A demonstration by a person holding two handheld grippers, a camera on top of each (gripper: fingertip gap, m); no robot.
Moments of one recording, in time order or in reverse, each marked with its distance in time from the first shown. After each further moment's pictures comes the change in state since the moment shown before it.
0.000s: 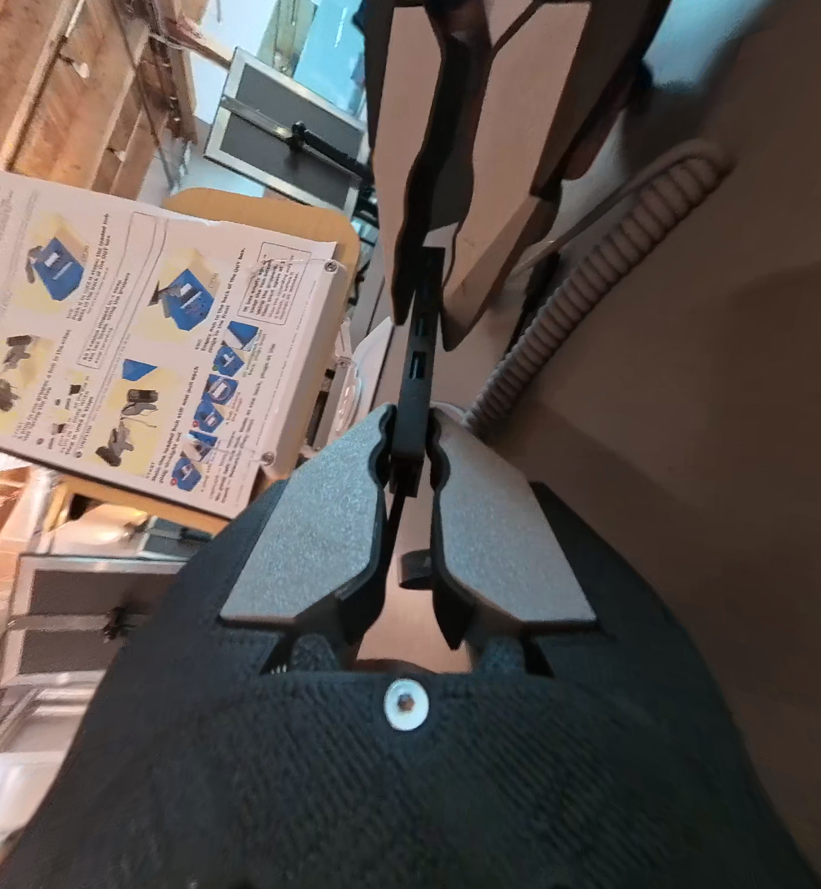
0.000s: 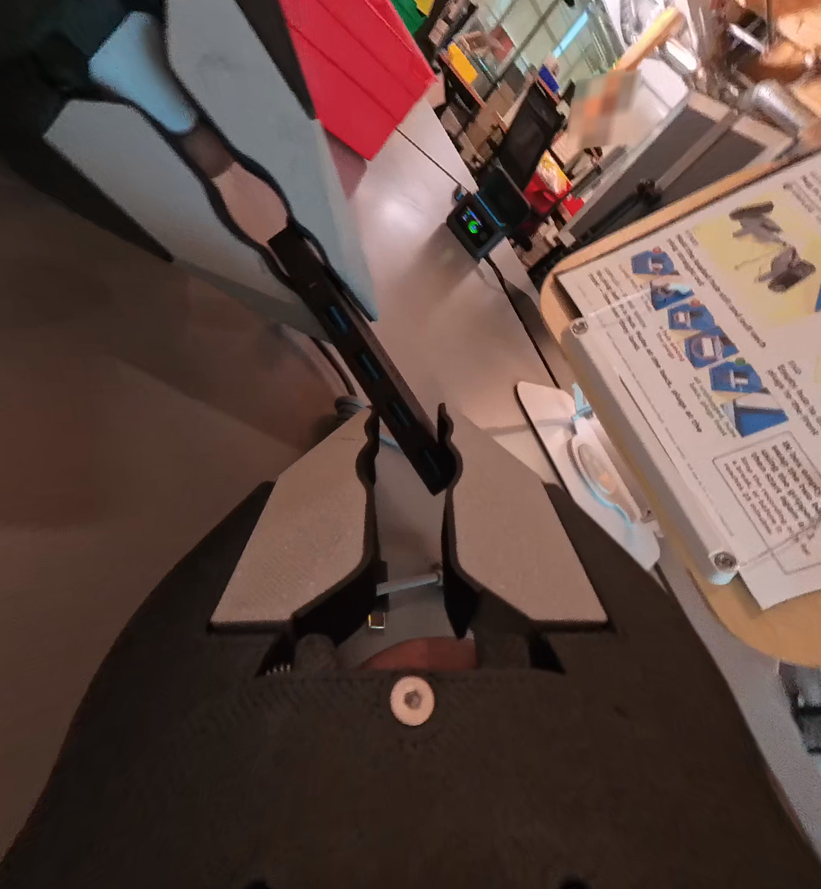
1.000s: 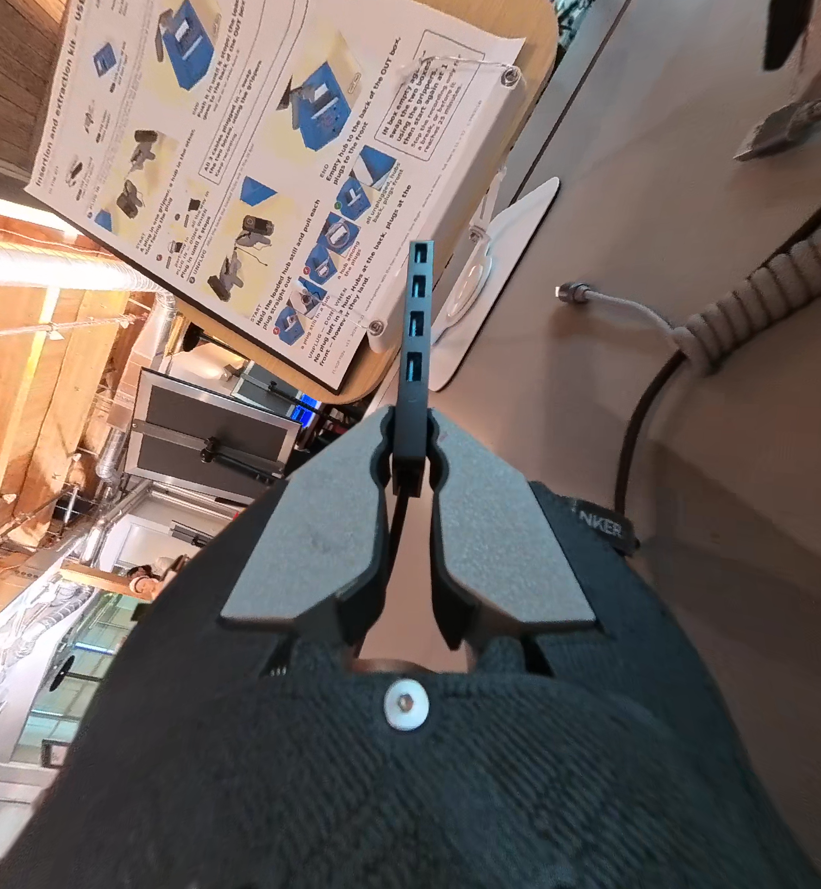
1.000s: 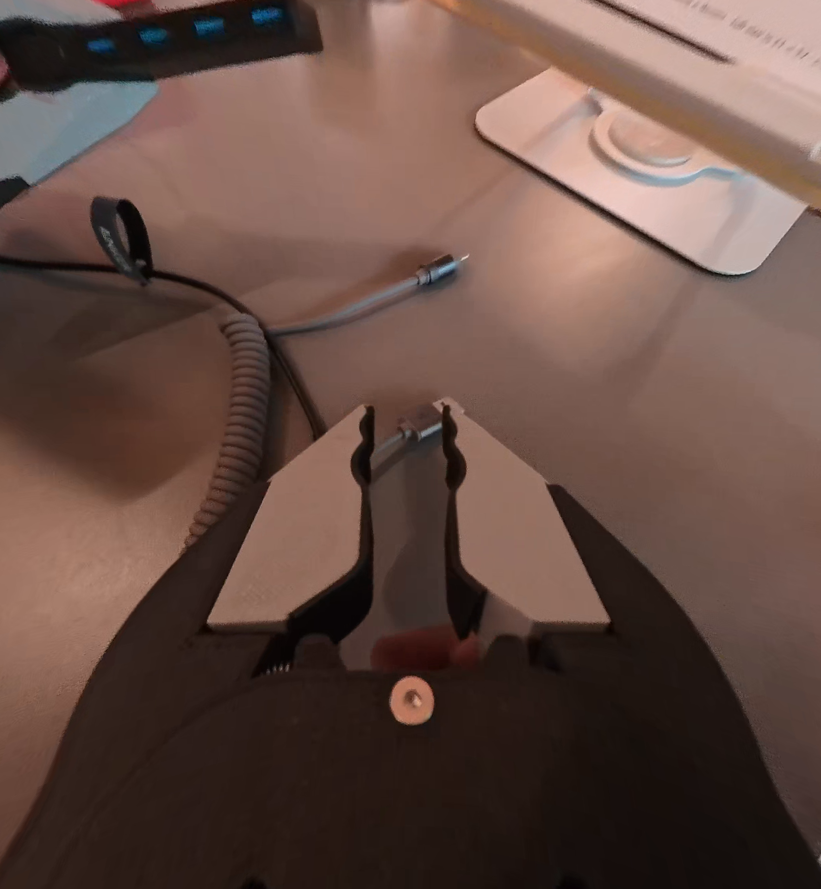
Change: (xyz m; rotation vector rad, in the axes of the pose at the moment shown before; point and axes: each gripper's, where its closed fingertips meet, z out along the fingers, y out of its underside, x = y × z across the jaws) left arm -0.060 0.065 -0.001 -0.256 -0.300 -0.110; right arm 0.023 0.074 -0.021 -0.381 -0.015 0.674
